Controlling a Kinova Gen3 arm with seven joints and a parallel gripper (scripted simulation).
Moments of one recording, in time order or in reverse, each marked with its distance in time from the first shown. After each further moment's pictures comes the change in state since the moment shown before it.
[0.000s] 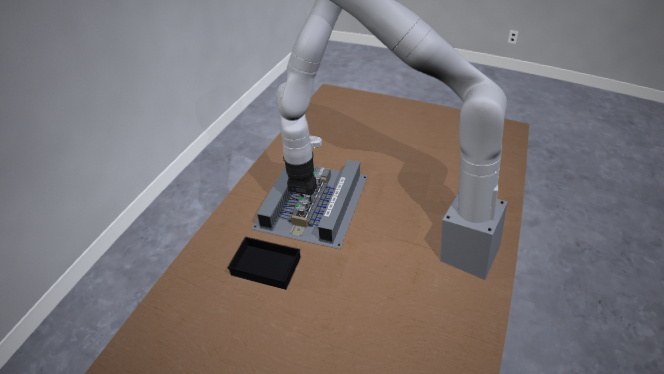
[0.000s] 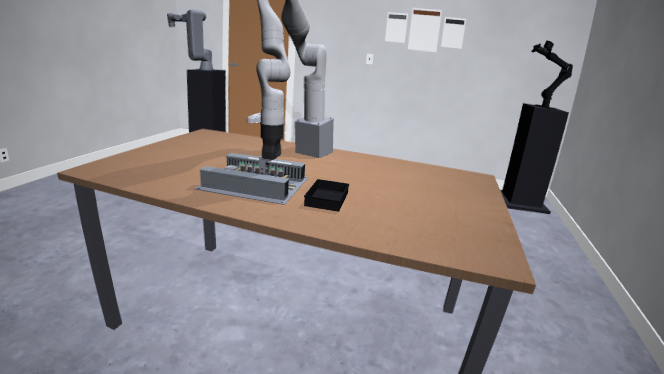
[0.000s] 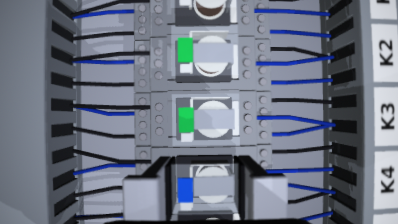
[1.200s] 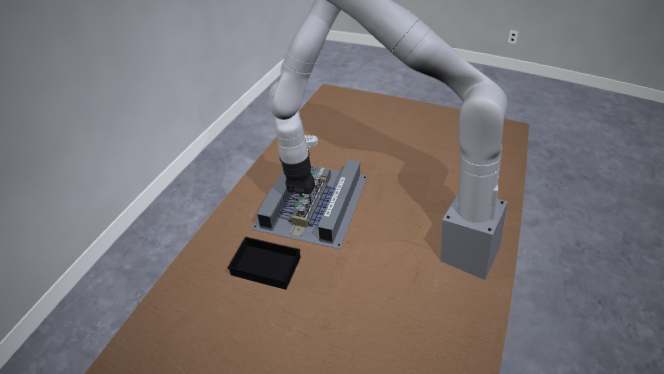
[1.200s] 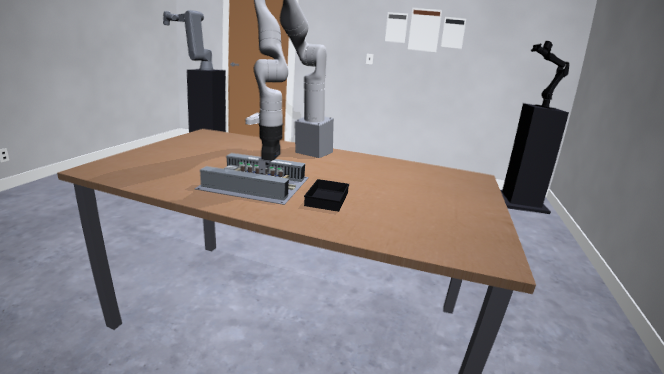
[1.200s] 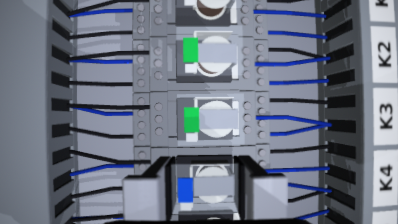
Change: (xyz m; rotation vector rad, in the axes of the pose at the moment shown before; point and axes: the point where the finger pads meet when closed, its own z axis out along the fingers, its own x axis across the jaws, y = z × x) arm -0.002 0.000 0.000 0.000 0.056 0.000
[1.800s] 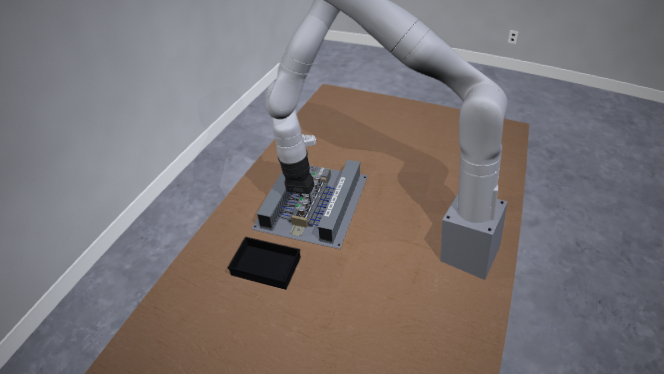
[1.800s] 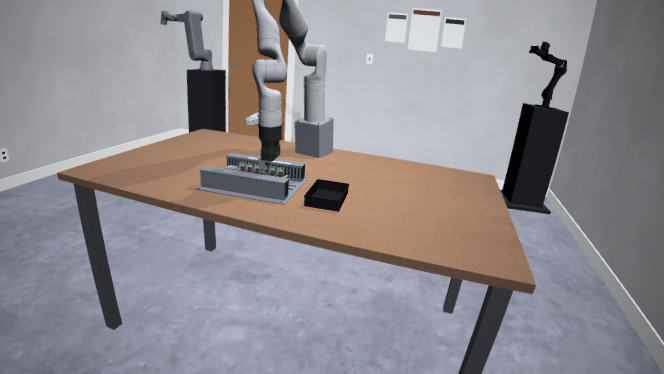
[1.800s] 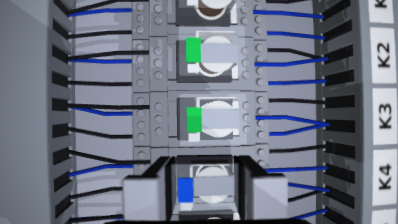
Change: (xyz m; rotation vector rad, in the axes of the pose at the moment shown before) arm -0.001 0.000 0.000 0.000 0.027 0.000
